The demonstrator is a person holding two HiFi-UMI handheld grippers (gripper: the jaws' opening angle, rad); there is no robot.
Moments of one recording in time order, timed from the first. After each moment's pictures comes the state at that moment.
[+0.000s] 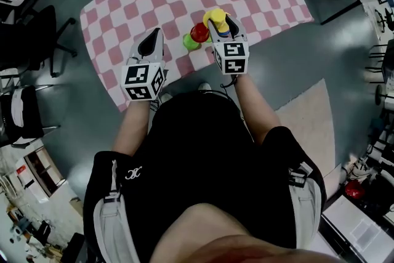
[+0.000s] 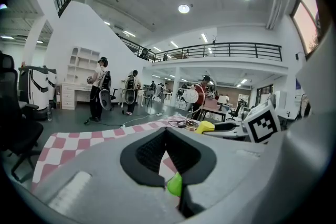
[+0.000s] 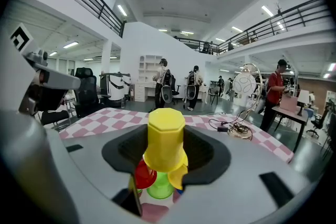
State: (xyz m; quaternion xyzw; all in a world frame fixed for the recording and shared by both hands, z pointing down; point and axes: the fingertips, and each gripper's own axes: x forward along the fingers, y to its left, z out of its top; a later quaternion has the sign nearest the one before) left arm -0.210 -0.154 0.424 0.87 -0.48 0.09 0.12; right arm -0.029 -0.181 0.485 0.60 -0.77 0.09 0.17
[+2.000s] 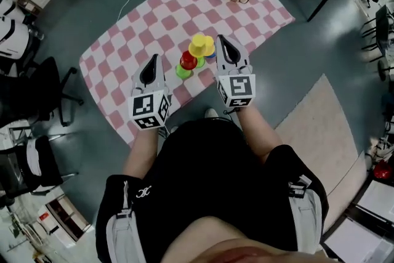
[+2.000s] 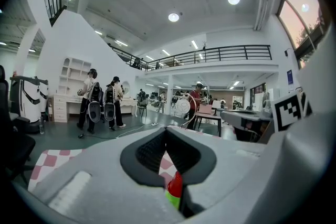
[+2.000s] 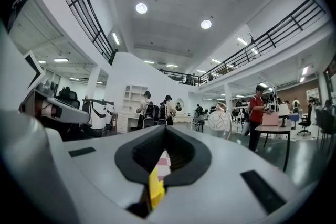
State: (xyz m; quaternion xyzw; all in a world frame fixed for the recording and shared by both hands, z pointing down) left arm -0.174 -0.145 0.380 0.88 -0.46 0.07 0.07; right arm 0.012 -0.126 0.369 0.68 -0.73 -0.02 0.02
